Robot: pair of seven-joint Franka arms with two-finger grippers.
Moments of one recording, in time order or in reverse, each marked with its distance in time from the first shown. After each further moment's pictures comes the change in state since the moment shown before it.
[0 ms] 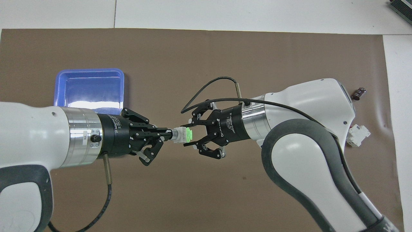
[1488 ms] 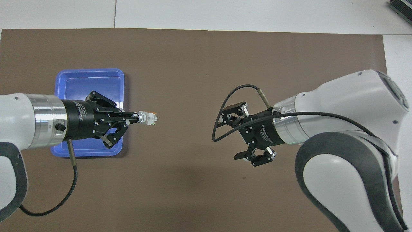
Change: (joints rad) left arm 0.121 0.004 0.022 -0.060 0.067 0.046 0.380; right arm -0.097 -0.101 -0.015 0.000 -0.368 -0.179 -0.352
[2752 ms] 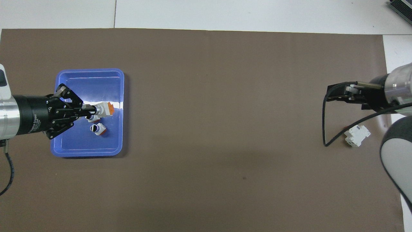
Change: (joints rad) left arm 0.110 0.026 0.083 -0.050 0.258 0.016 1.581; right arm -0.325 -0.023 -0.042 0.245 -0.701 -0.207 -0.863
